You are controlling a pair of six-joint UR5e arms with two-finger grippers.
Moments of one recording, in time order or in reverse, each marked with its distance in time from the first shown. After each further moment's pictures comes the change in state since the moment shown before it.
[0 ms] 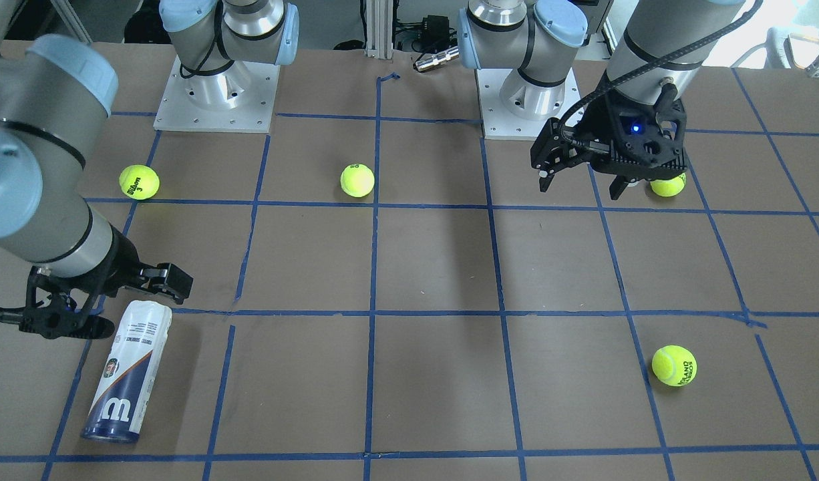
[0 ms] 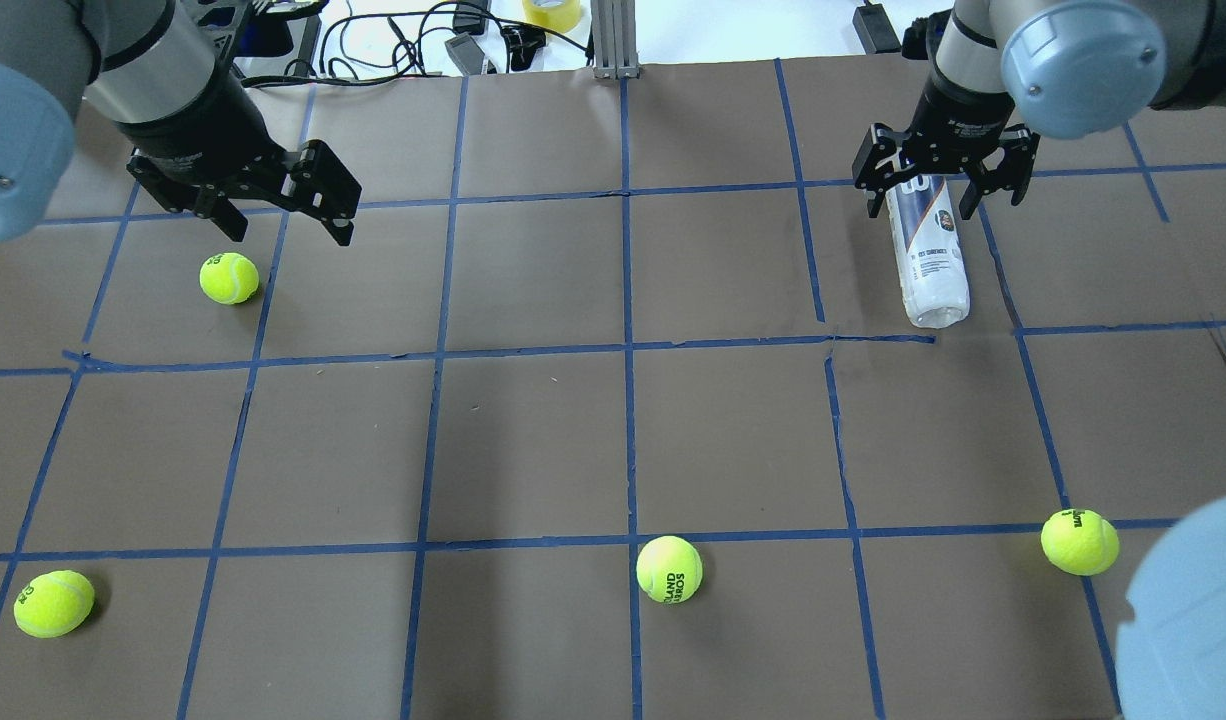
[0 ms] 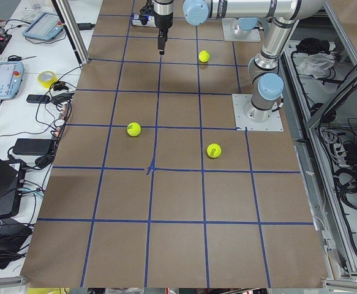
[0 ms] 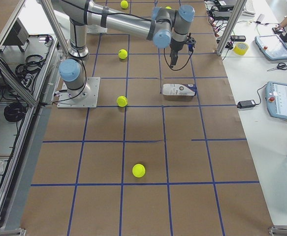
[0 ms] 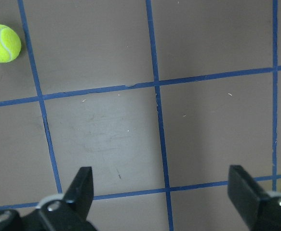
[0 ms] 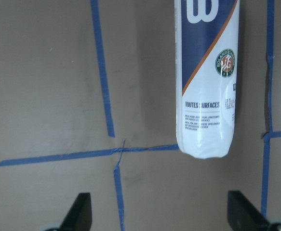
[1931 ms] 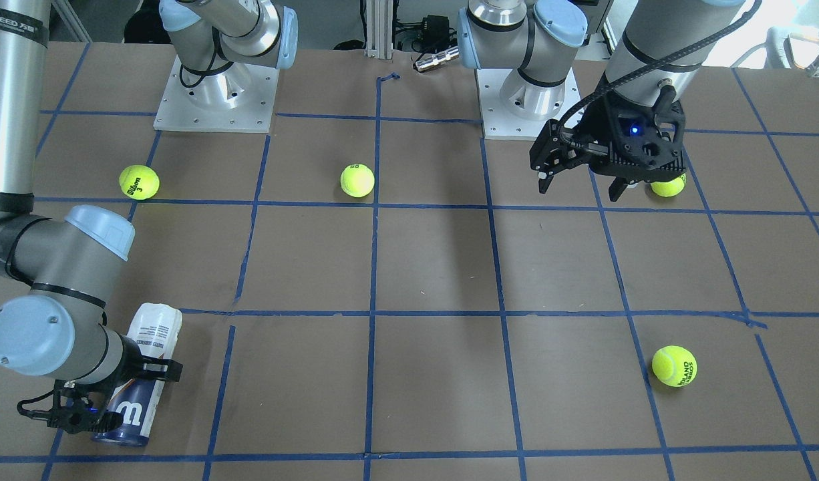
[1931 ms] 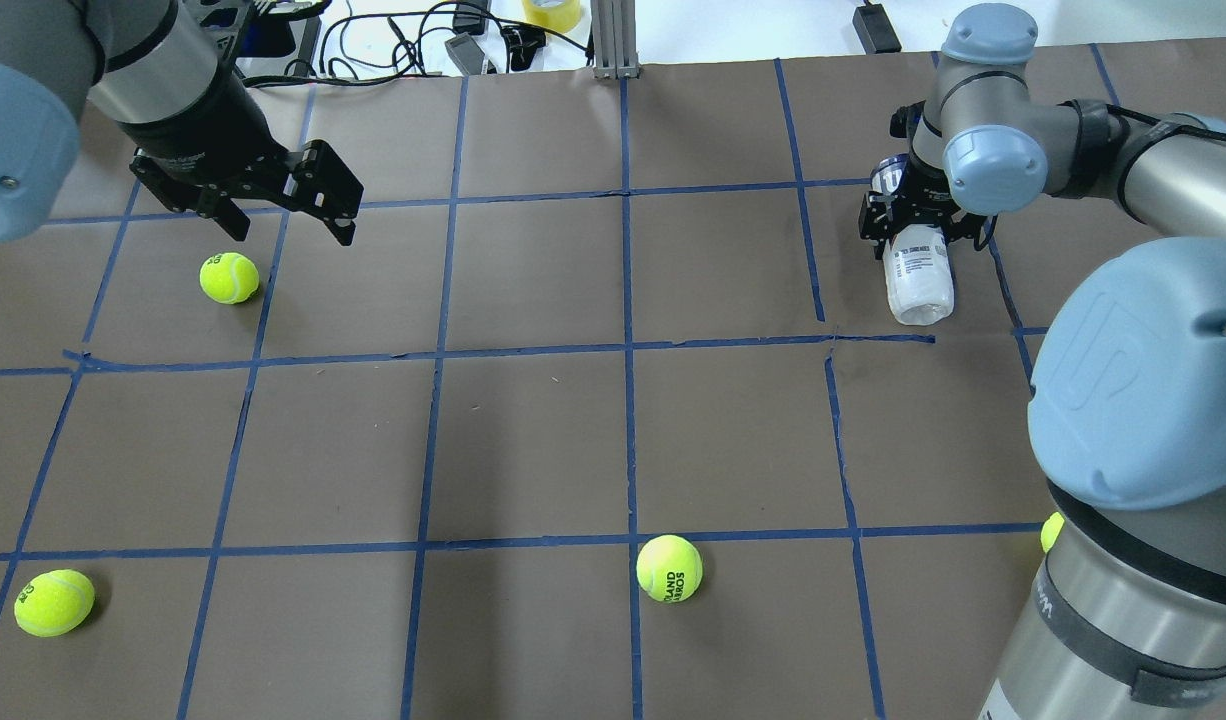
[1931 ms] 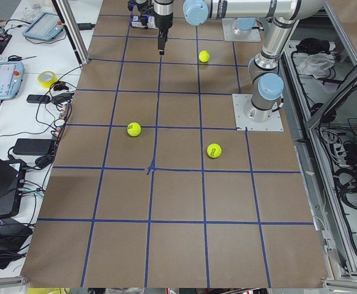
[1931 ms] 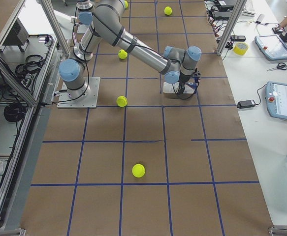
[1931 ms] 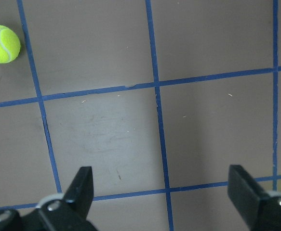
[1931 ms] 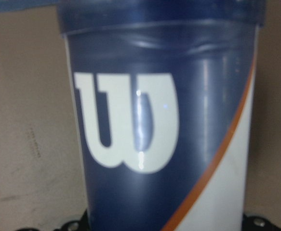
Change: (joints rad) left arm -0.001 -0.003 -0.001 0.006 0.000 0.000; right arm -0.052 0.268 -0.002 -0.276 -0.026 -0.053
